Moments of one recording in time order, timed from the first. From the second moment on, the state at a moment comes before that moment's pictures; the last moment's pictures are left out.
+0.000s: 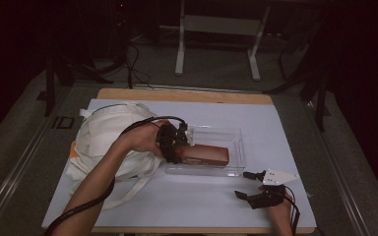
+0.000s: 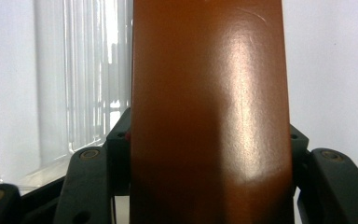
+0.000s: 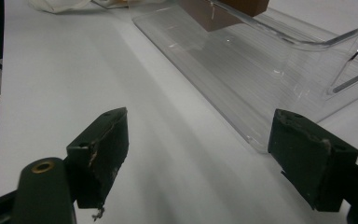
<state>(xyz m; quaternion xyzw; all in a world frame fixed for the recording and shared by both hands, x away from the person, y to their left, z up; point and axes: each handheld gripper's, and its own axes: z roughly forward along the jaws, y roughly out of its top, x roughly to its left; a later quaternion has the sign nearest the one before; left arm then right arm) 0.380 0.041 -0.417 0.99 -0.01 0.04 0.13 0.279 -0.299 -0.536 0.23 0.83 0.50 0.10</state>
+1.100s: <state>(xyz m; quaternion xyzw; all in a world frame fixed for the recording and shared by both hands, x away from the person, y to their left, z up) 0.387 0.036 -0.419 0.99 0.01 0.00 0.14 0.279 -0.298 -0.536 0.23 0.83 0.49 0.10</state>
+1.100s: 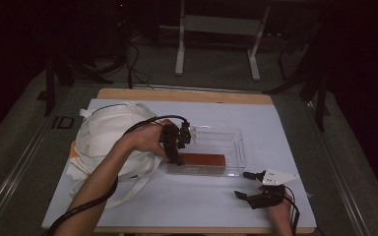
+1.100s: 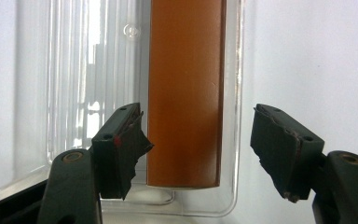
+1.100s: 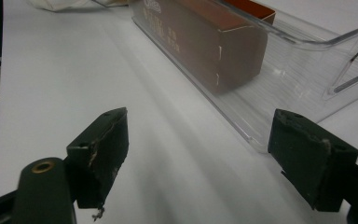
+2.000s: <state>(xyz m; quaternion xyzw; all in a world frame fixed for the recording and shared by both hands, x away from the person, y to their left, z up) 0.383 0.058 -0.405 0.98 0.05 0.04 0.17 0.279 -0.298 -0.536 0.23 0.83 0.49 0.10</state>
